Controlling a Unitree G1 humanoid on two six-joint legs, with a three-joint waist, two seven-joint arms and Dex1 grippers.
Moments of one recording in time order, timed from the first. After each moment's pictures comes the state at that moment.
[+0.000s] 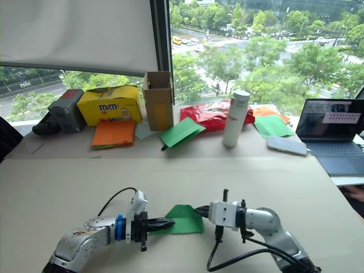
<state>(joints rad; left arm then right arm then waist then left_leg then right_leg) -0.11 0.48 -0.18 -0.17 -0.53 0.66 -0.95 -0.13 -0.60 0.24 -0.05 -0.04 -0.30 0.90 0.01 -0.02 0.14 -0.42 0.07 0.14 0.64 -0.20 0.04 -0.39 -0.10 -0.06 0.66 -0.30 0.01</state>
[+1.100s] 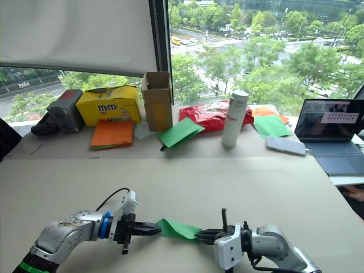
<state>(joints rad) -0.19 0.65 -0.09 -0.17 -0.64 0.75 -1.12 -0.05 -0.72 0.34 0.03 -0.17 -0.74 0.80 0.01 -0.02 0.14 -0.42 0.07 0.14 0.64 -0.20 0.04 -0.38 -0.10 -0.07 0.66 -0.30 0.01</state>
